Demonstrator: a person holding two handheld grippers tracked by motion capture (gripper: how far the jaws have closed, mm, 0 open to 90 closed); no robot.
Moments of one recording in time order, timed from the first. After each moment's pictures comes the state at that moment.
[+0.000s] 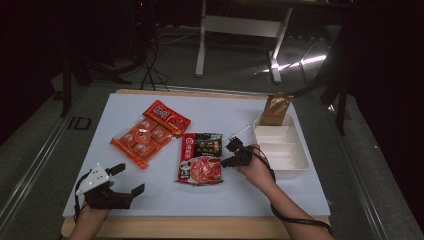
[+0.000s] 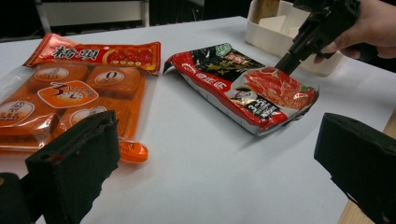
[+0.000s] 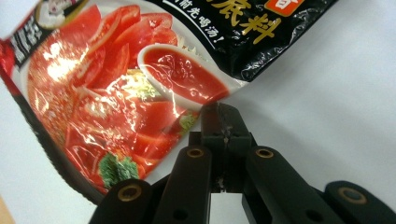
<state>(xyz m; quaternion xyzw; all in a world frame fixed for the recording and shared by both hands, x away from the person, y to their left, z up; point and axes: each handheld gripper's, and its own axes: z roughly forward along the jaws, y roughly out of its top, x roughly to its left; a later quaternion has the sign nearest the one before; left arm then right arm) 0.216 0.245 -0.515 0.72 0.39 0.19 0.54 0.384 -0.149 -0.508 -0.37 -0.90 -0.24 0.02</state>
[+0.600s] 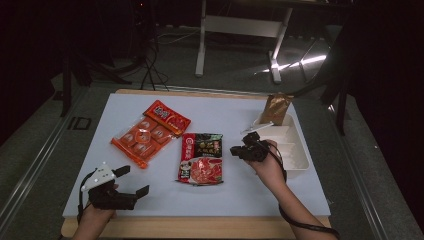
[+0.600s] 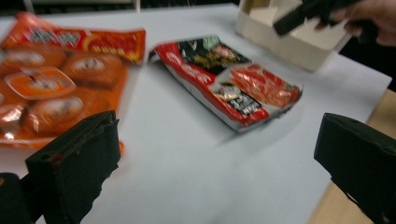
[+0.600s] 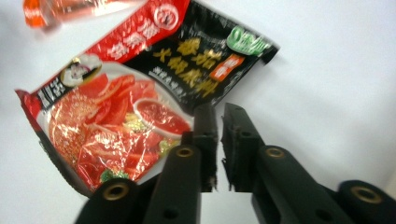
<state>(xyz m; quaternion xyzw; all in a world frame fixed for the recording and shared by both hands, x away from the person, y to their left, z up) 0.217 0.230 -0.503 0.74 0.41 0.15 0.52 0.372 -0.187 -0.465 -0.38 -0.86 -0.35 -0.08</state>
